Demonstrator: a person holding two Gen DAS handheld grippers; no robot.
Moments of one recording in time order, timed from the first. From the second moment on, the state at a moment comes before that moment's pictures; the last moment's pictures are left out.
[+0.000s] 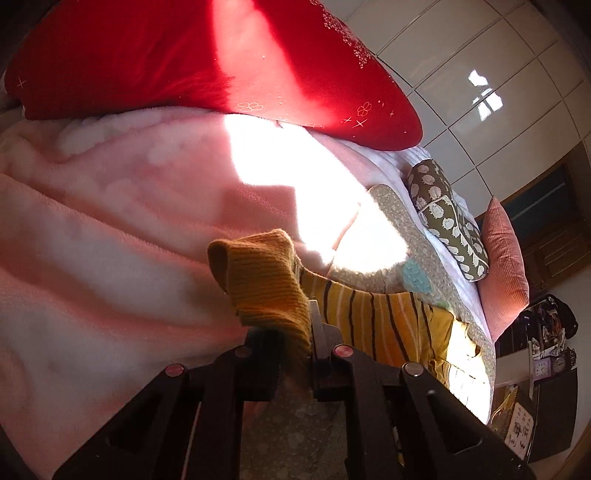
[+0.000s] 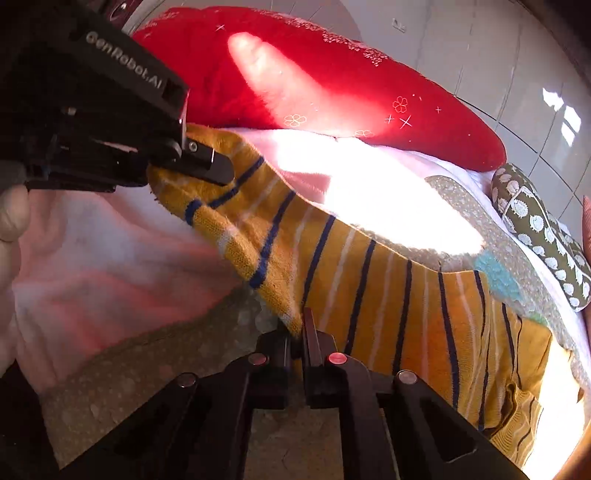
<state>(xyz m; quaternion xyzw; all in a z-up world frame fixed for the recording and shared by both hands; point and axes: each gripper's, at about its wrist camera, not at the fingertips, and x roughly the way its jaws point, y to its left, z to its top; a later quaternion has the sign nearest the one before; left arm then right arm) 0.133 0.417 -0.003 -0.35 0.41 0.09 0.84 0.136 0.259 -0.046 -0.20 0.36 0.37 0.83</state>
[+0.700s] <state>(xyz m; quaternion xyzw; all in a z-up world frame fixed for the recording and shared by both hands) 0.225 -0.035 0.094 -0.07 0.46 -0.19 0.86 0.123 -0.149 -0.032 0.32 0.38 0.19 0.85</state>
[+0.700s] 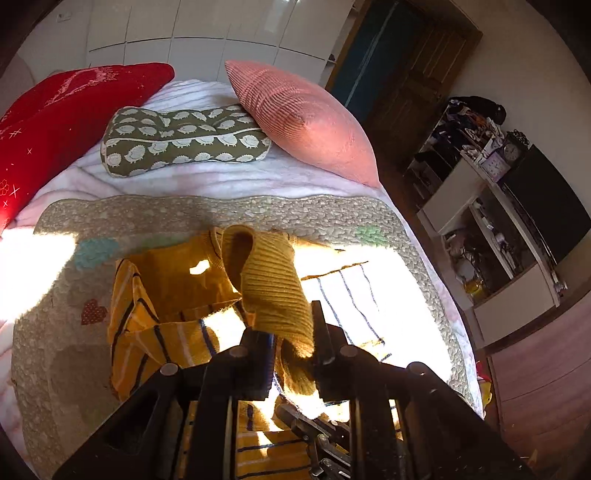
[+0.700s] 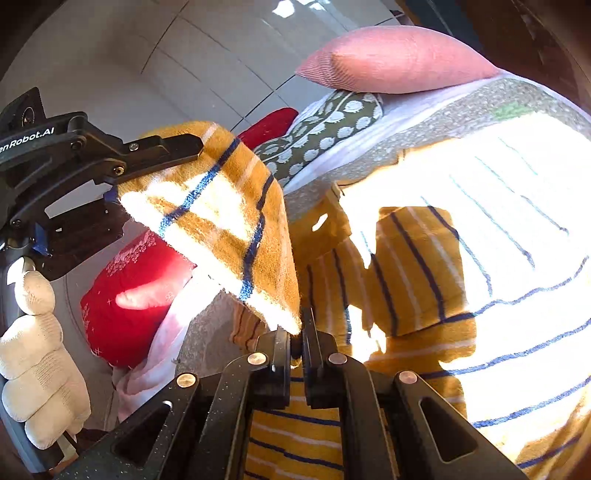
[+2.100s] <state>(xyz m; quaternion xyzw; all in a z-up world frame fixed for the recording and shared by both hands) 0.268 0.116 -0.040 -0.10 0.53 0.02 0.84 0.166 -0.285 0.003 0.11 0.43 0.07 0.90</state>
